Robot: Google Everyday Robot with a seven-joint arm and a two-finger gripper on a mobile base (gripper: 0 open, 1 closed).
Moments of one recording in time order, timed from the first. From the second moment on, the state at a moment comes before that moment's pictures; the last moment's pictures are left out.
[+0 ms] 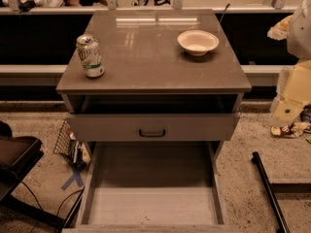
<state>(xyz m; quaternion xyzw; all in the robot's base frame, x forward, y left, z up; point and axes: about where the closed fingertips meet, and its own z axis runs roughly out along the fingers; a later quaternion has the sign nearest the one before) 0.438 -0.214 0.985 -0.60 0.78 -0.04 0.17</state>
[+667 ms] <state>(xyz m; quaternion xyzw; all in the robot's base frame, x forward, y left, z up) 0.454 -0.204 0.997 -0.60 0.77 -0.03 0.21</state>
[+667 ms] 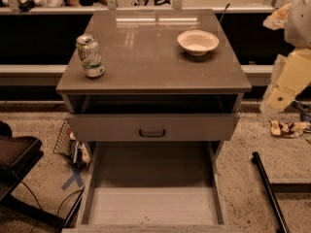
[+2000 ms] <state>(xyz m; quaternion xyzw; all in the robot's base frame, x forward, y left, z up) 0.600 -0.063 1.030 -0.48 0.61 0.25 0.58</state>
